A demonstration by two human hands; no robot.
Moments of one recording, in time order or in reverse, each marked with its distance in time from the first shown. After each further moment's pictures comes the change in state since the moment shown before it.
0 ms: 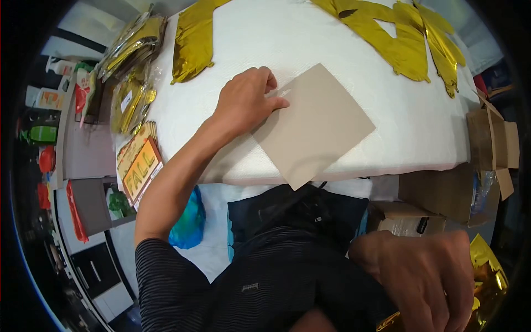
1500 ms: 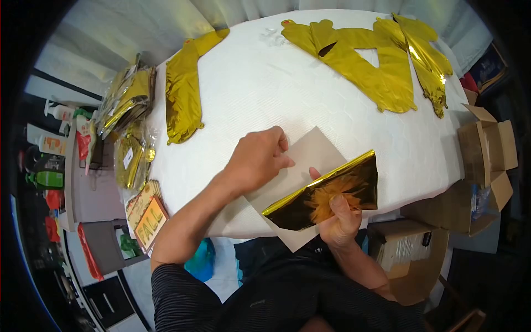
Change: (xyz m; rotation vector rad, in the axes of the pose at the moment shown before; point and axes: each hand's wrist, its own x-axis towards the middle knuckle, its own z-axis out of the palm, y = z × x) left_hand 0.035 0.037 -0.007 -0.092 -0.314 -0.028; right_hand -0.113 0.008 -0.097 -0.957 1.236 -0.095
